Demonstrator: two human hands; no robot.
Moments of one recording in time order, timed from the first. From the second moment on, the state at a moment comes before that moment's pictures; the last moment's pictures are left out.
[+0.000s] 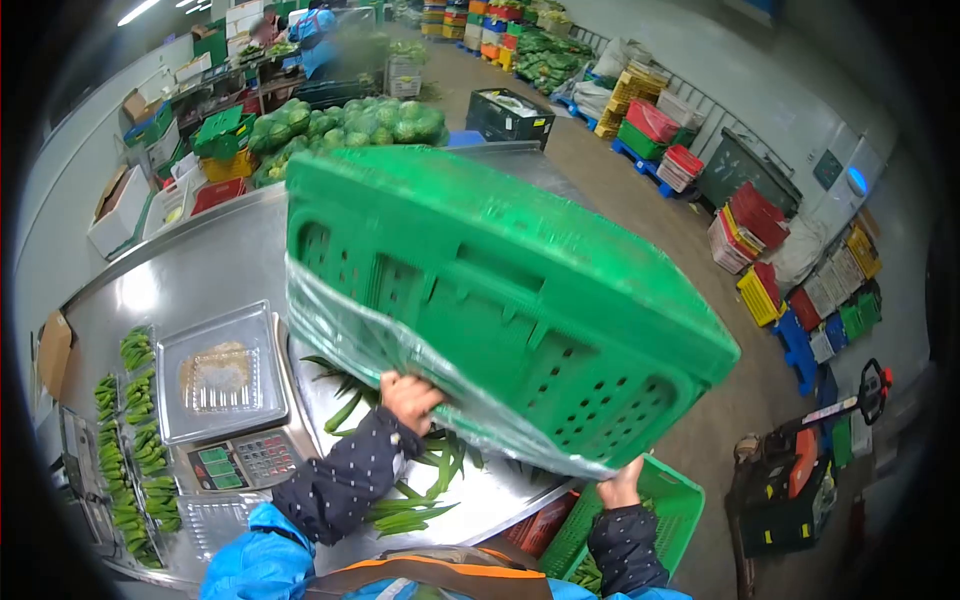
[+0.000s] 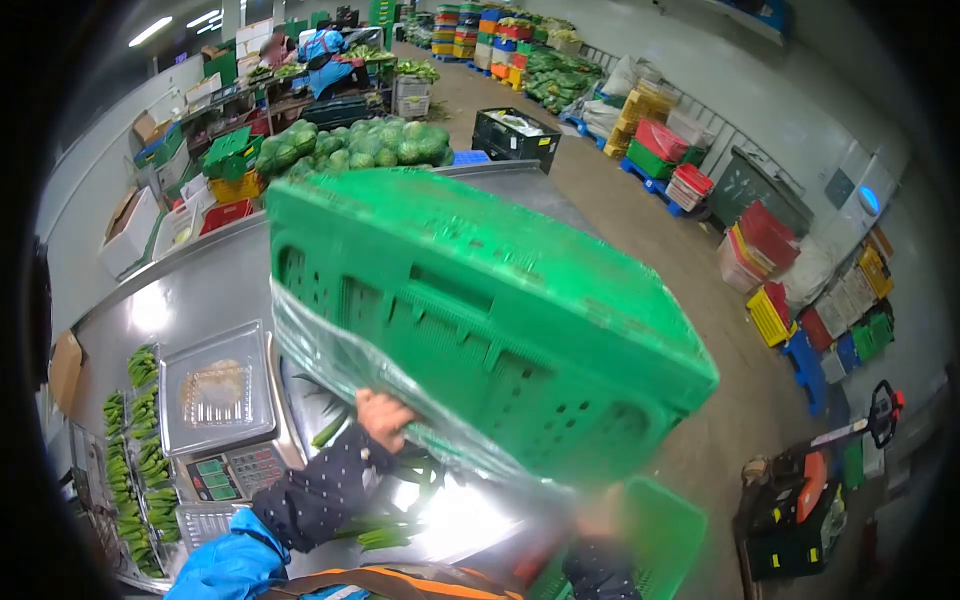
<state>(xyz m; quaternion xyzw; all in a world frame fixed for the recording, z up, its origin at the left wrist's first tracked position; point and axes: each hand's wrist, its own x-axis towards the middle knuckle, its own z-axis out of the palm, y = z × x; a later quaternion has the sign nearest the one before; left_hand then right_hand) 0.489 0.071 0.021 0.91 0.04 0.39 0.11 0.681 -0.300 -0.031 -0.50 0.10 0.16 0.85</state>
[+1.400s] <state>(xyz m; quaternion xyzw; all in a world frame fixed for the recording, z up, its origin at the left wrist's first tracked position) 0.562 0.040 0.030 1.00 0.05 -0.01 -0.01 0.721 -0.093 0.038 -0.79 -0.57 0.05 0.25</state>
